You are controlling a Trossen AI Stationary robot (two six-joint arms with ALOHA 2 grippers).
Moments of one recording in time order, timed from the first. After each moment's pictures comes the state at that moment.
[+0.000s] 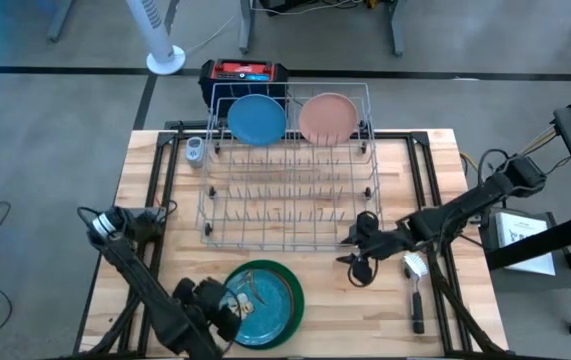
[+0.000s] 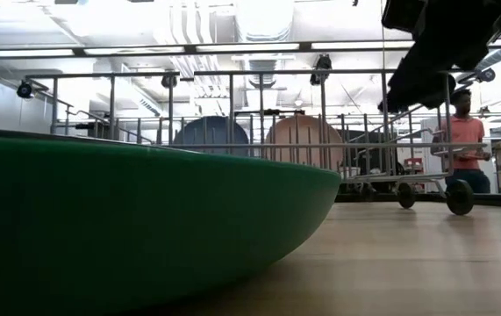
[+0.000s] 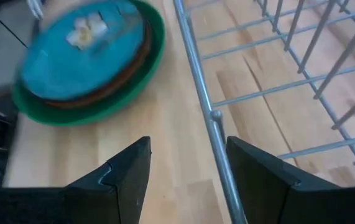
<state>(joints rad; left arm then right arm) -0.89 1.90 1.52 -1.29 -0.39 -1.90 0.45 1.22 0.66 -0.18 0.28 0.59</state>
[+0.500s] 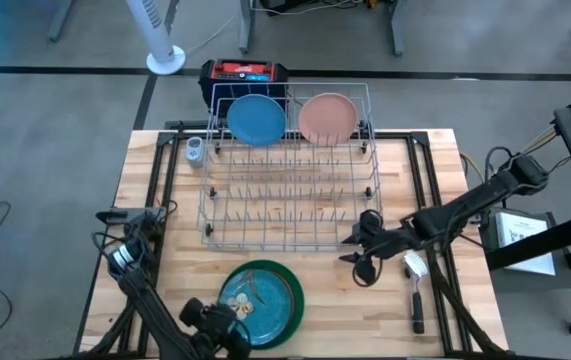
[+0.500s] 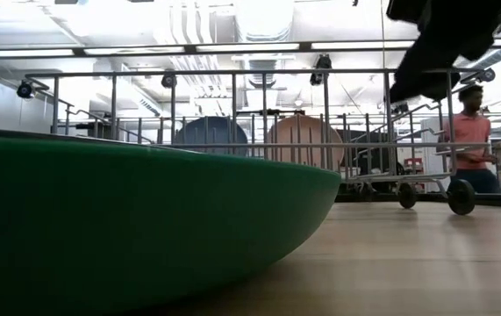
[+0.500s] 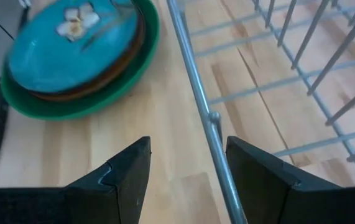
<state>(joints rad) -0.94 2.18 2.01 -1.57 -0.49 -1.92 0.46 1.19 0.68 -0.24 0.29 0.60</state>
